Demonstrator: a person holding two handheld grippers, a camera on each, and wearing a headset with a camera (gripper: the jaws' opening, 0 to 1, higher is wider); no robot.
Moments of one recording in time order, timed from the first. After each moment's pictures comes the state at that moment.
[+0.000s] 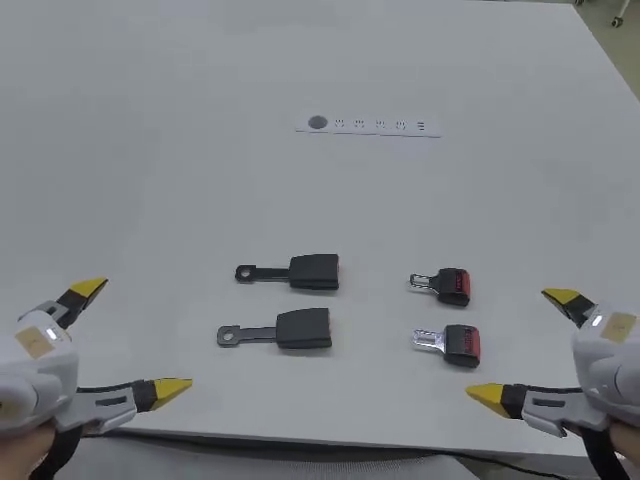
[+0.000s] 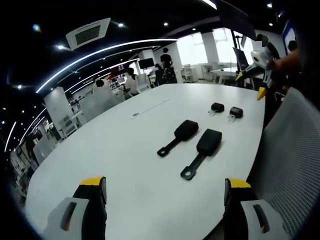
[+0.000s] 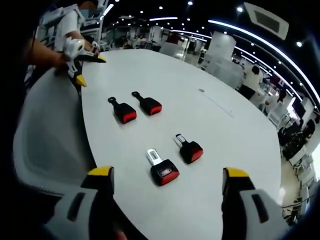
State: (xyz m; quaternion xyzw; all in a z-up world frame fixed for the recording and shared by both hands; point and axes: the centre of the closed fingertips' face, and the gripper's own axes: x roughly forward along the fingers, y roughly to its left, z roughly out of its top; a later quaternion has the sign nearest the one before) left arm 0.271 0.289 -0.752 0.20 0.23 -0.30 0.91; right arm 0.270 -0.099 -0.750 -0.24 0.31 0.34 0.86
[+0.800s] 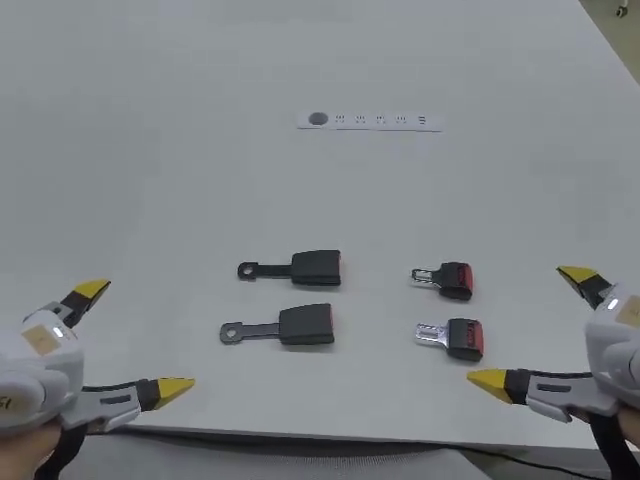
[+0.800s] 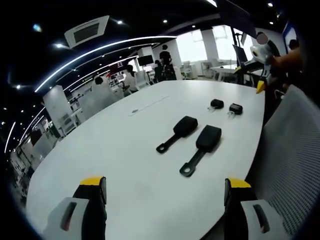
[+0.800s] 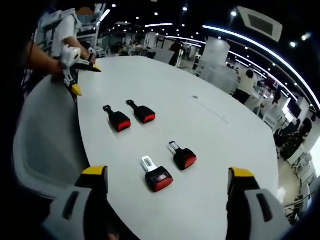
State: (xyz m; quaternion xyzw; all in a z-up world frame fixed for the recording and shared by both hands) left arm 0.267 0.285 -0.752 0.21 0.24 -0.30 0.90; right arm 0.277 -0.102 -0.737 -0.23 0.27 0.33 0.87
